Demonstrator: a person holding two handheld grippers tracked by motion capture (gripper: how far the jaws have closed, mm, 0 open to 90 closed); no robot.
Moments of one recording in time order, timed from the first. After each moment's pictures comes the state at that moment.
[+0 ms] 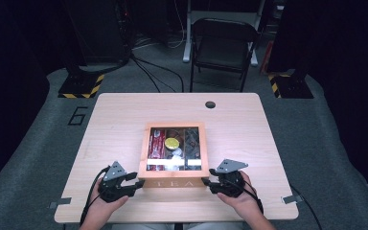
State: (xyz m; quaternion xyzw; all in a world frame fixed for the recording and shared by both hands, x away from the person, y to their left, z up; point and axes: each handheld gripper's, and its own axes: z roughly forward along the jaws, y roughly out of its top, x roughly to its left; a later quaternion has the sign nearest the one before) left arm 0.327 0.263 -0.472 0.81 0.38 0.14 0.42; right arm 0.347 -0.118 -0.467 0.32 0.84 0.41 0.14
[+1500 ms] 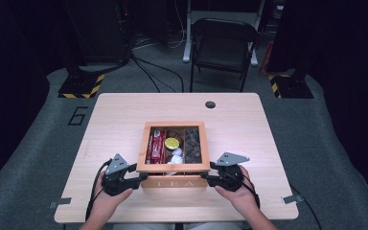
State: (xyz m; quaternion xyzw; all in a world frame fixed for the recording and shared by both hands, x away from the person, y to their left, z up) left arm 0.338 0.252 -0.449 0.79 0.39 0.15 0.45; right arm 0.357 -0.112 -0.449 0.33 0.82 0.44 0.14
